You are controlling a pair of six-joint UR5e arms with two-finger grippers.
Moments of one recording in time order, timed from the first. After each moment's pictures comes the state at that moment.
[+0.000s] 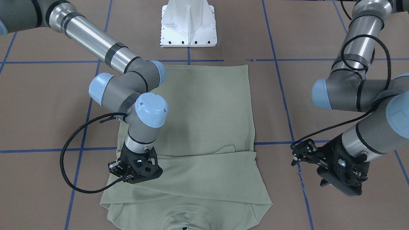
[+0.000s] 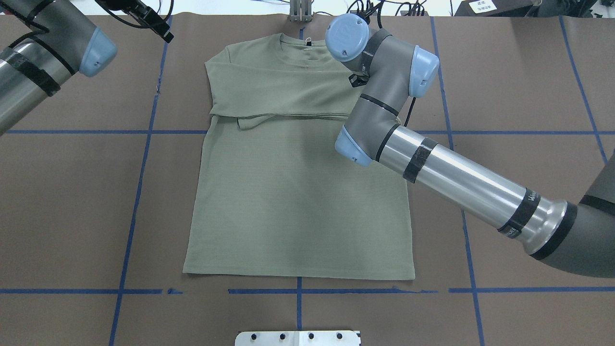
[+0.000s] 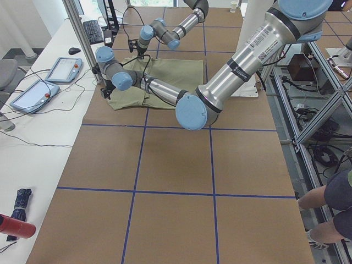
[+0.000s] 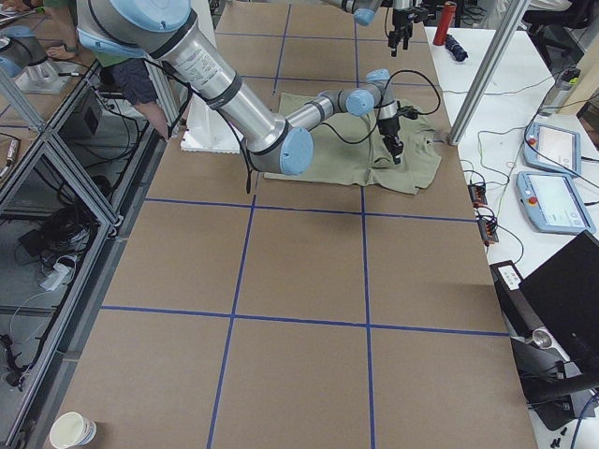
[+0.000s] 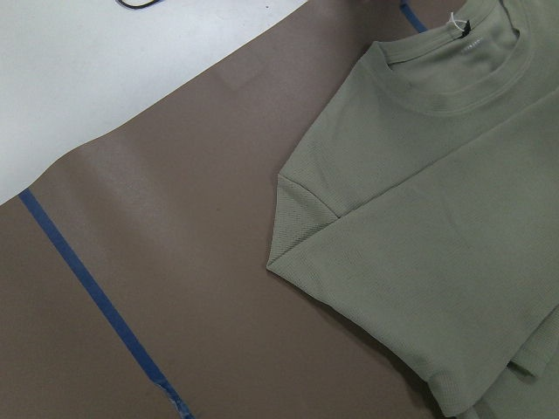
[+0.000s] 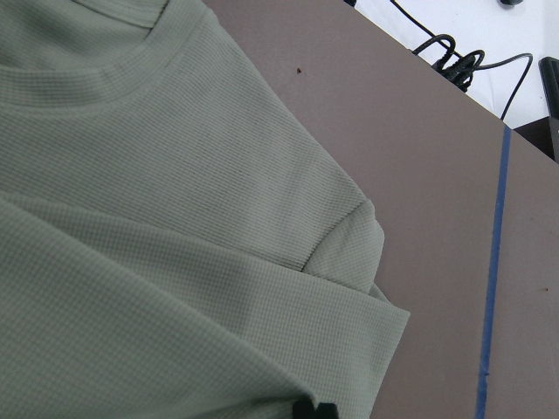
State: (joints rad) left arm -1.12 -2.35 -1.15 -1.98 -2.33 -0.16; right arm 0.74 -0.62 1.07 -1.53 1.50 0.61
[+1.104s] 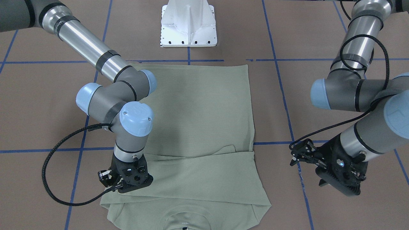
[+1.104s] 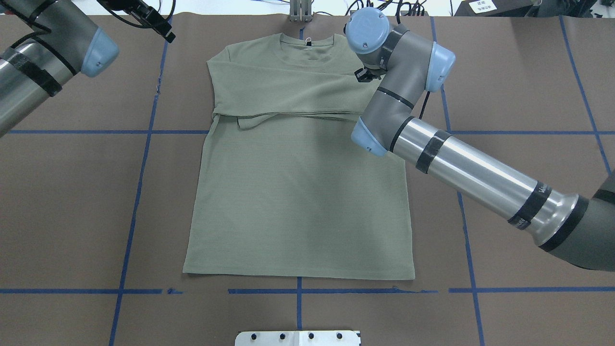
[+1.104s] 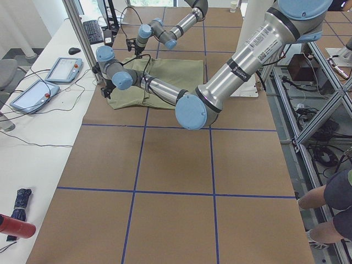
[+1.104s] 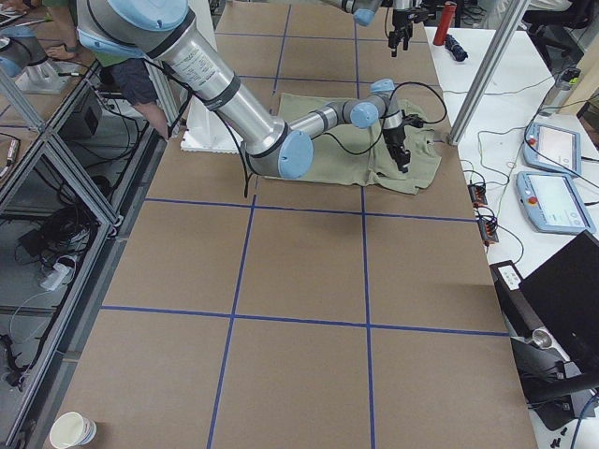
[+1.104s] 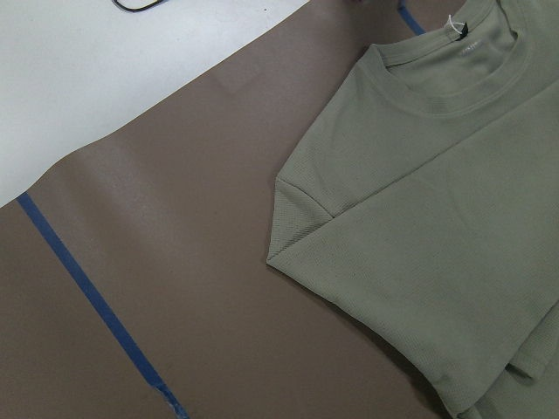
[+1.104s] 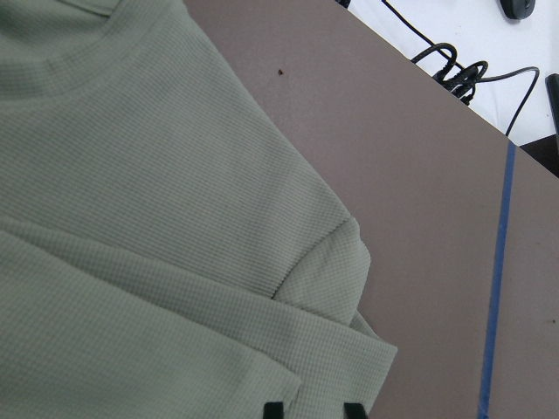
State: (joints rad) left arm -1.12 -2.35 -1.16 -1.98 -2.32 -0.20; right arm 0.80 -0.64 1.03 -1.39 1.62 0.59
